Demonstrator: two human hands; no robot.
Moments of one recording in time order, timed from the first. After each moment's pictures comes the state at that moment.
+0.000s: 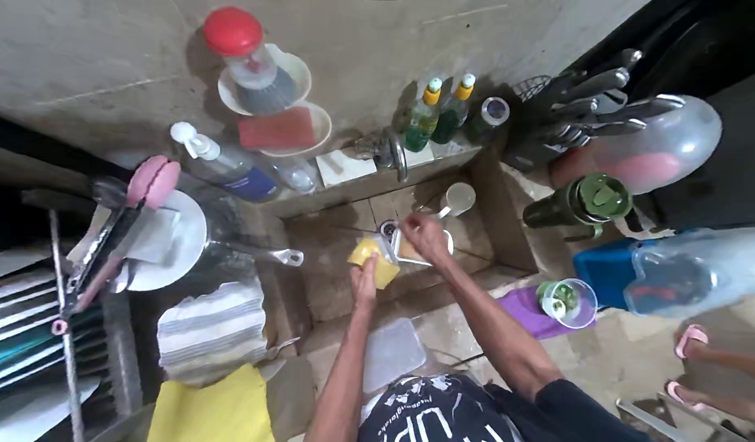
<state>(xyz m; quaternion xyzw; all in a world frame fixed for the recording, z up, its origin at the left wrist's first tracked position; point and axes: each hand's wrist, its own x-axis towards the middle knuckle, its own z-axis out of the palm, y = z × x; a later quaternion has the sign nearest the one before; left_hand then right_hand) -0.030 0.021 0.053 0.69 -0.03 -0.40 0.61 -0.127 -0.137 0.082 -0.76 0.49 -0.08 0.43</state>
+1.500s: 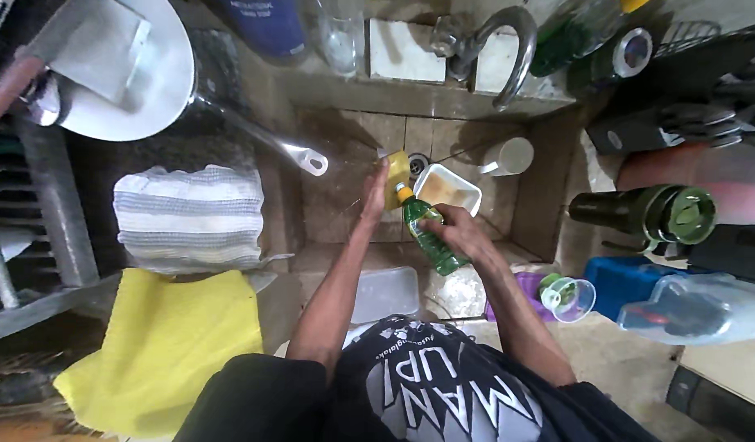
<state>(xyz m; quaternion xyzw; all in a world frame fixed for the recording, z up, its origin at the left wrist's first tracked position) 0.020 0.008 -0.008 0.67 -0.03 -0.46 0.59 -0.144 -0.081 0.121 -0.71 0.44 0.19 0.52</state>
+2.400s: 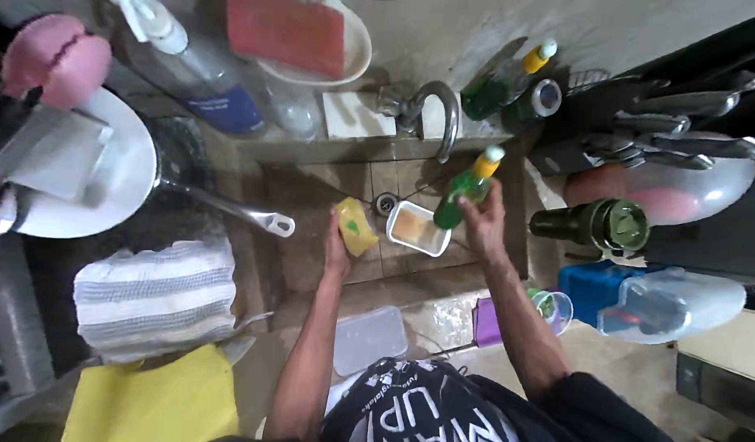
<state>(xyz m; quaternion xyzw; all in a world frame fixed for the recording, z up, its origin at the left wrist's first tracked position) 0.022 0.030 0.017 0.59 0.04 -0.49 0.64 -0.173 -0.175 0.099 -0.69 0.42 -0.25 0.54</state>
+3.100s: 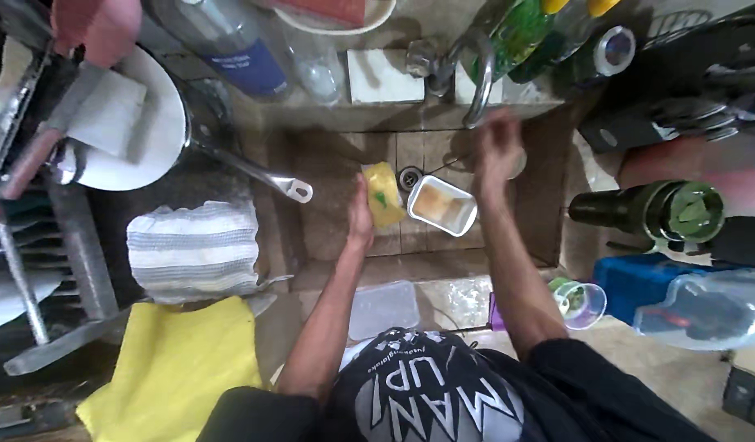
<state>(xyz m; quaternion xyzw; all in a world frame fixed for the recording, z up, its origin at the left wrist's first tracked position) 0.020 0.008 0.031 0.61 0.03 -0.45 0.65 -0.100 -0.213 0.058 -0.67 0.41 -0.35 0.51</state>
